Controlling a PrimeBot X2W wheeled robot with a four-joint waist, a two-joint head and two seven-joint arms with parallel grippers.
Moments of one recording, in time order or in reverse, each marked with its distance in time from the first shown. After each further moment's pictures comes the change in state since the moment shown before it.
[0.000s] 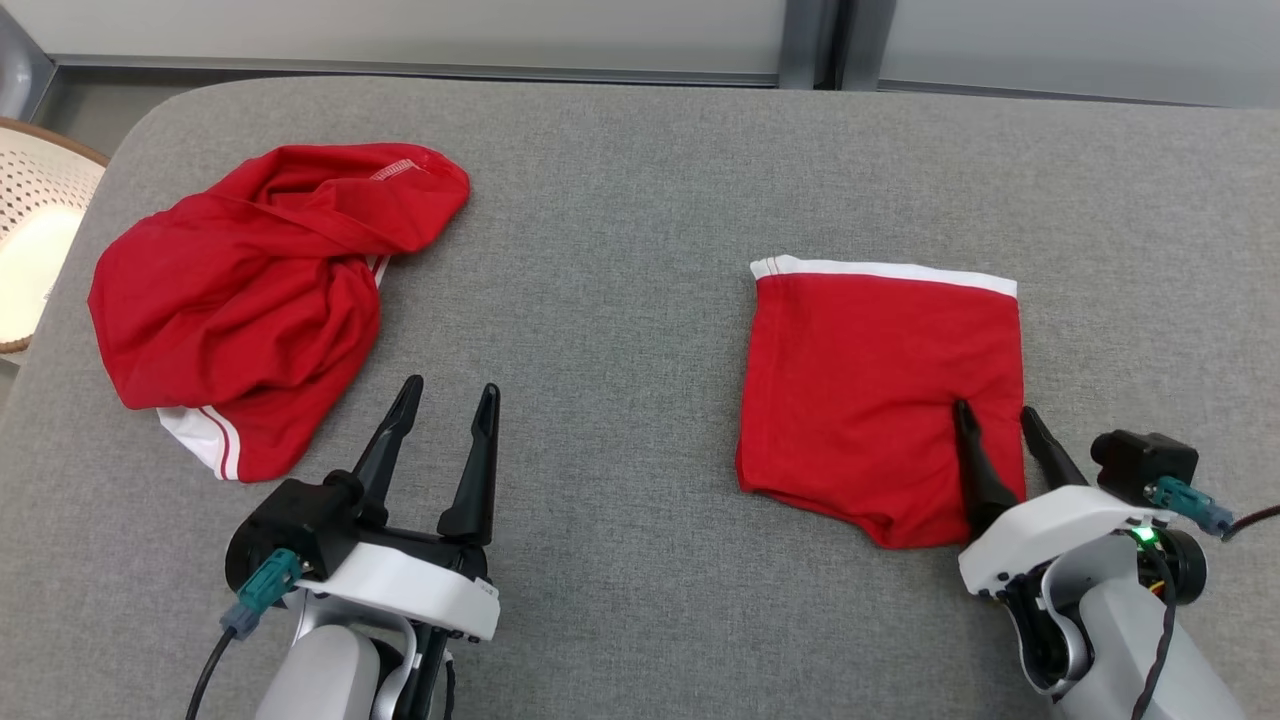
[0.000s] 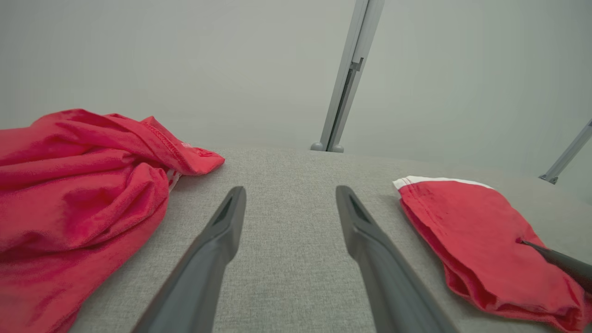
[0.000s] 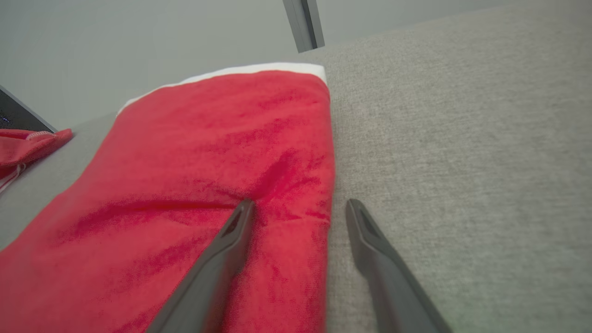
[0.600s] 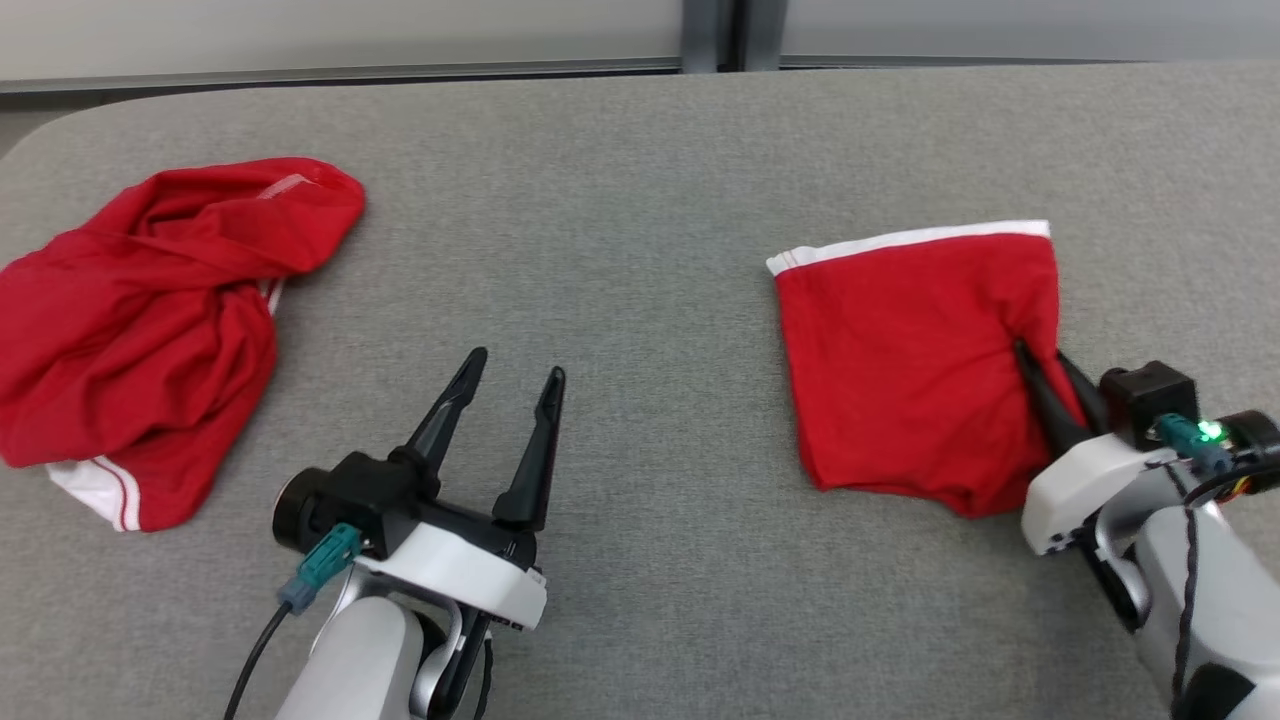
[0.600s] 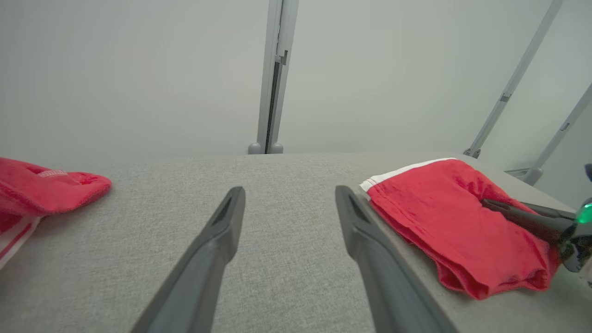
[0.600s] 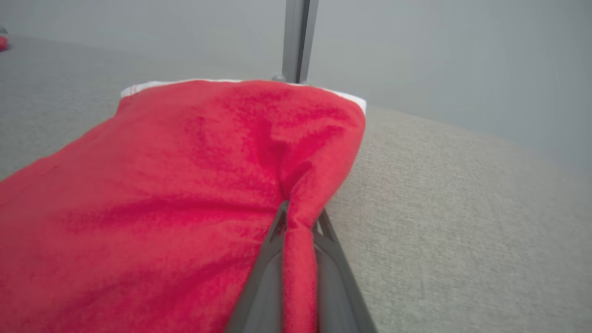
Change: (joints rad) left arm -0.050 0.000 -0.086 -0.009 0.031 -0.013 0.000; right arm -0.149 -0.166 0.165 0.098 -0.203 0.001 -0.074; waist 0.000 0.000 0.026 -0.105
